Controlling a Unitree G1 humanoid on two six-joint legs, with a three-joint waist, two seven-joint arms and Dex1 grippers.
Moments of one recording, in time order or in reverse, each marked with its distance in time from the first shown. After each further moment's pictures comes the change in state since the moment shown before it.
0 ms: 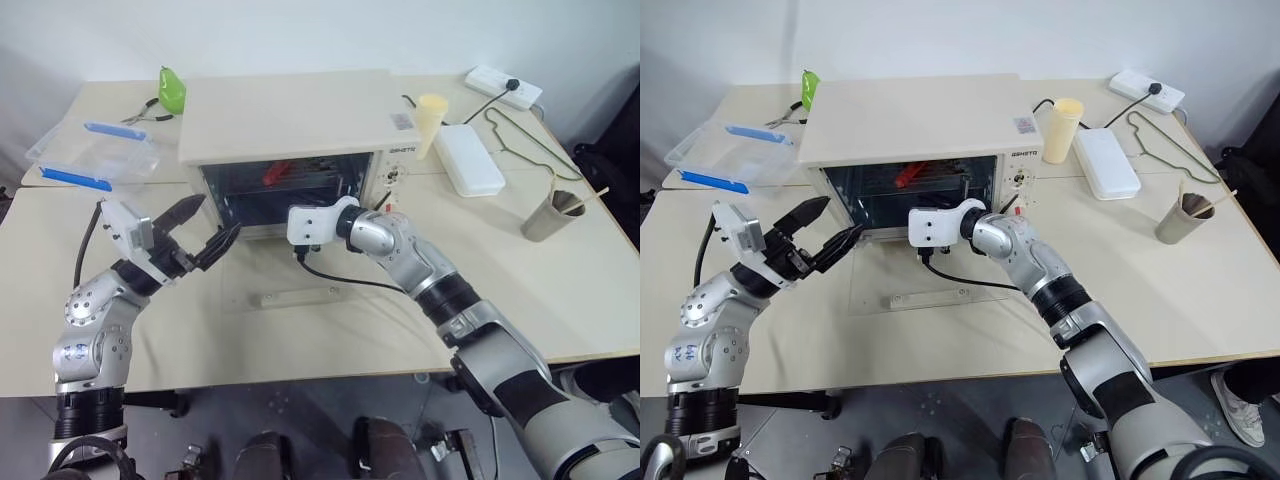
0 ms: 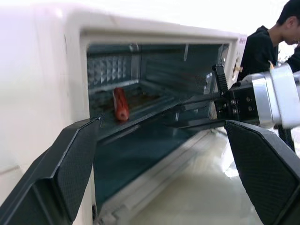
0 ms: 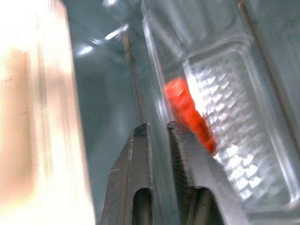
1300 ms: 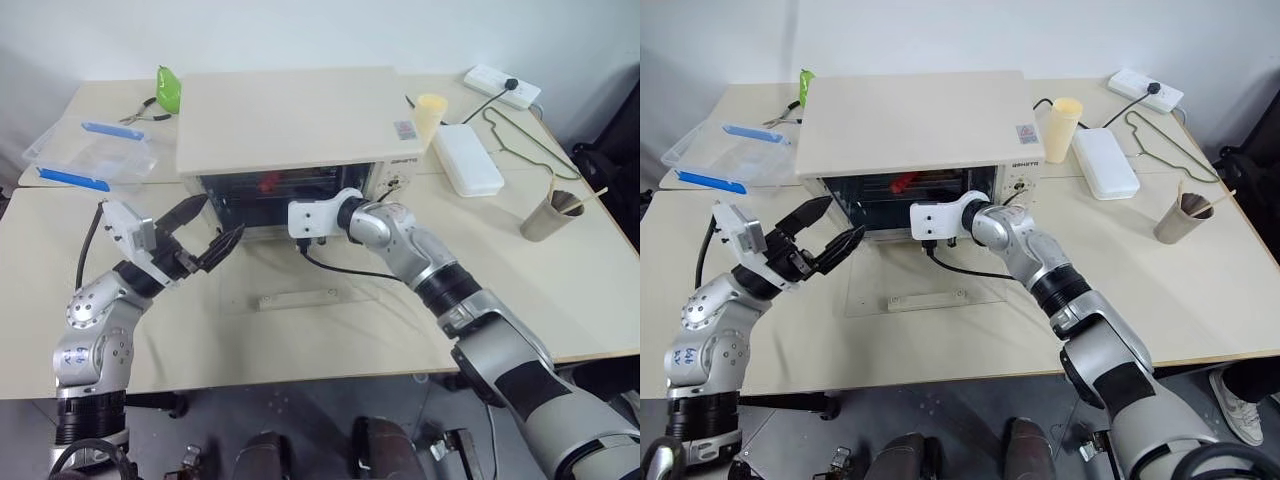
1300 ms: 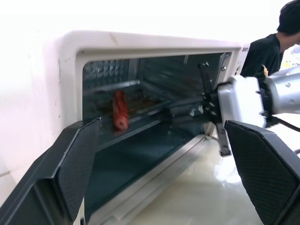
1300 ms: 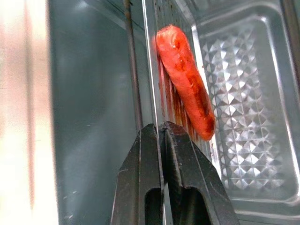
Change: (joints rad) left arm -0.045 -0.015 0.001 -0.025 -0.005 0.029 0.008; right arm -0.074 -0.027 0.048 0.038 -0.080 0.028 -0.017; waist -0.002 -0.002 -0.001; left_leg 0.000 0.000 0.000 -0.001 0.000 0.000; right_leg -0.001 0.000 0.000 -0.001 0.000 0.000
